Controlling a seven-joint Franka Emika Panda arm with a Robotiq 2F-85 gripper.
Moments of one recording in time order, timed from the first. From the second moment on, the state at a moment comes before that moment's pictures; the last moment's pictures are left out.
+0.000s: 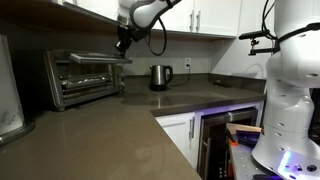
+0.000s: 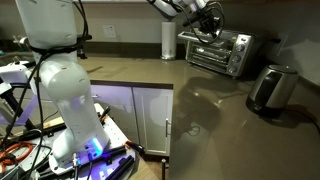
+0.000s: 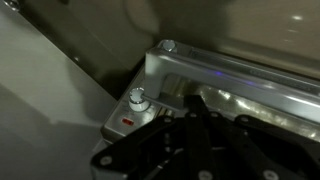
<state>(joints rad) 0.01 0.13 -0.08 -1.83 -0.61 2.45 0.28</state>
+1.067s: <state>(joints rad) 0.02 0.09 -0.01 -1.83 -0.36 2.20 0.20</state>
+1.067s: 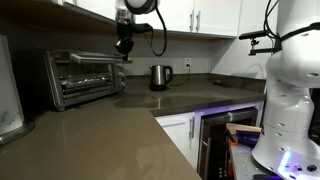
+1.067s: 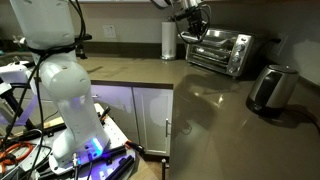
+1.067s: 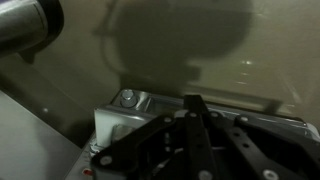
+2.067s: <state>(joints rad) 0.02 0.15 -0.09 -1.83 -0.59 2.46 0.28</state>
